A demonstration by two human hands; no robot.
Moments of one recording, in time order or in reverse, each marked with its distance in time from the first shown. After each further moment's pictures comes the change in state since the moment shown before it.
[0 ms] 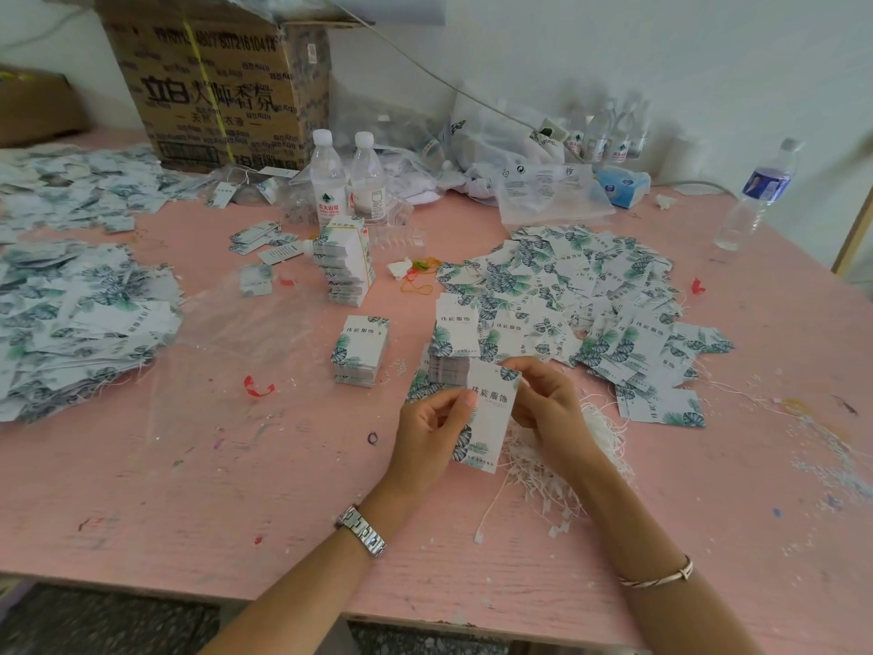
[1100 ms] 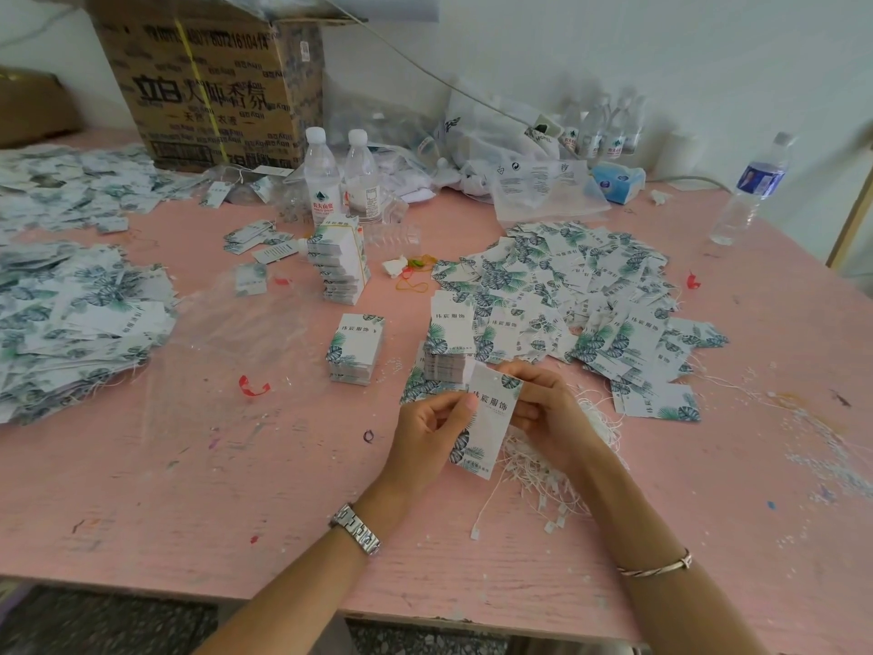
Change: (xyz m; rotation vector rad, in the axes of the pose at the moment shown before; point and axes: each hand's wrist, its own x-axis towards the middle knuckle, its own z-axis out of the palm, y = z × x) left_hand -0.002 -0.001 0.000 -0.005 -0.041 -0.067; right_hand 0.003 -0.008 -0.003 0.238 -0.074 0.244
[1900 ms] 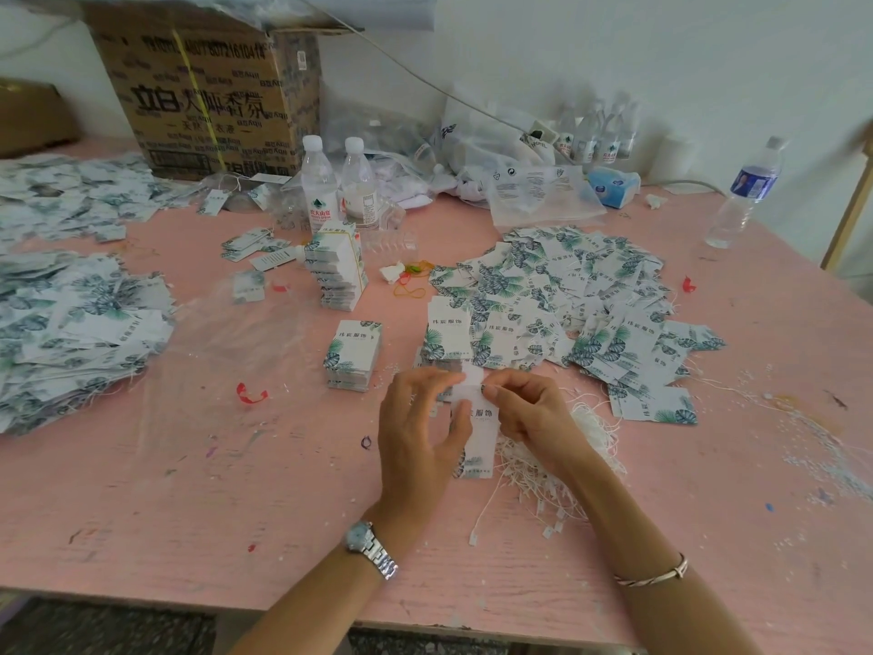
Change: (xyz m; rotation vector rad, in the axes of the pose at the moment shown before) left_hand -0.002 -0.004 0.002 0.691 0.361 0.690; right_hand -0.005 0.003 0.005 -0.260 -0.062 -0.146
